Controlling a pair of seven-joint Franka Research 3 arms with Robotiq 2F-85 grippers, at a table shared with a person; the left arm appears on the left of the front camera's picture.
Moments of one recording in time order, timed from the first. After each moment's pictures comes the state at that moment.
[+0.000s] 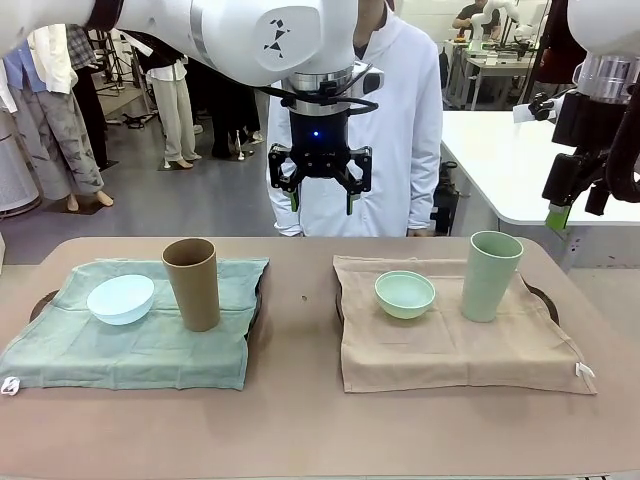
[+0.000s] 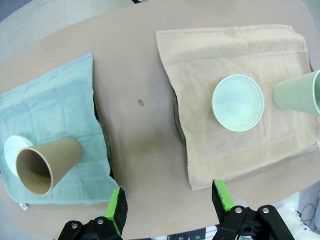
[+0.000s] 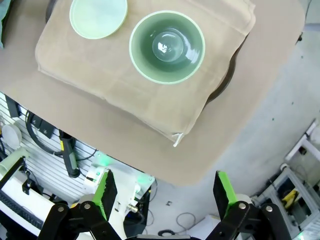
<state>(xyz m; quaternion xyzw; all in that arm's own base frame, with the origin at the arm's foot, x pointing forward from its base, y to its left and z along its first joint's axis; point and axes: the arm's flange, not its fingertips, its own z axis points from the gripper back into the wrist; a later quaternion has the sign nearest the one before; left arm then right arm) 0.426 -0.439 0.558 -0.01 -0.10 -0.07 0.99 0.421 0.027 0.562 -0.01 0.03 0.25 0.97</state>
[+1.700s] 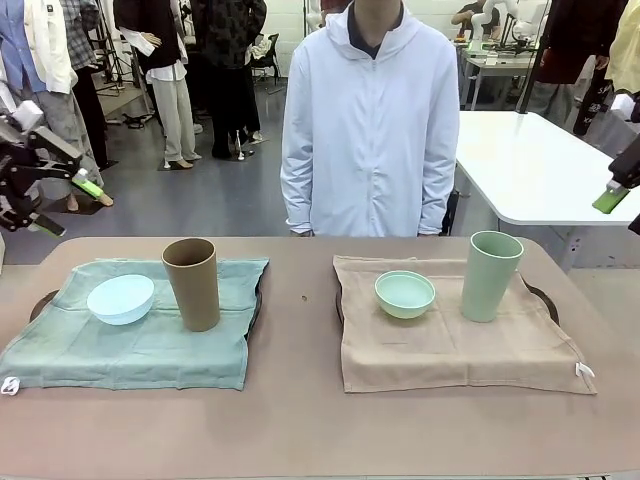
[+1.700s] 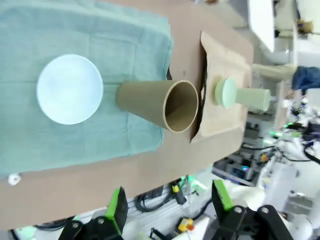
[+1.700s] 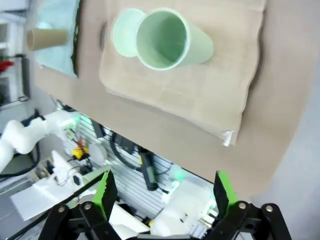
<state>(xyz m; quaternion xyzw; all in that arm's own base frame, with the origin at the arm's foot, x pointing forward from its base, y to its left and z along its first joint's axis) 0.402 0.021 0.520 -0.37 -0.01 0.09 0.92 0.406 -0.104 0.551 0.27 0.02 0.10 0.96</state>
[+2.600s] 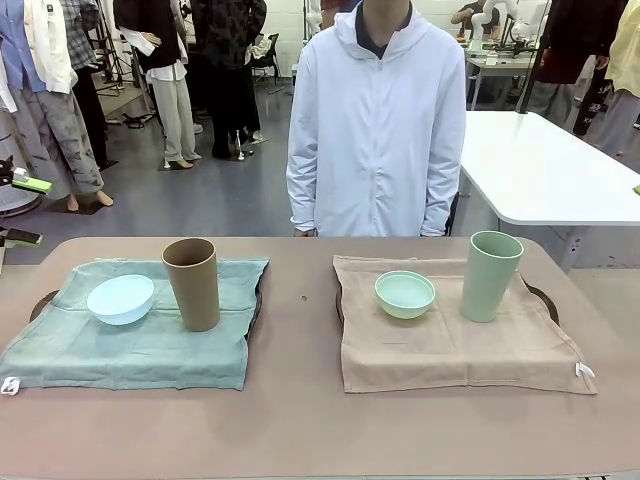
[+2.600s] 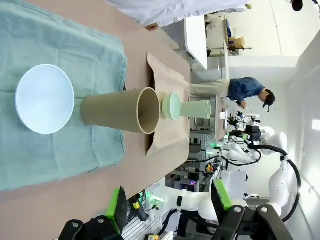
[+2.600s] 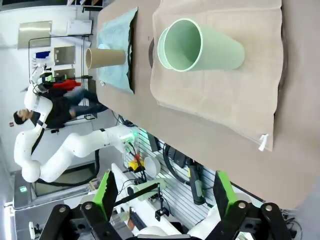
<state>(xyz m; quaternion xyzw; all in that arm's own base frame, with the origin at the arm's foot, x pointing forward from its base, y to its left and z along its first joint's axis) 0.358 0.078 0.483 -0.52 -0.08 0.10 0.84 0.381 -0.171 0.527 0.42 -0.01 0.03 0.90</state>
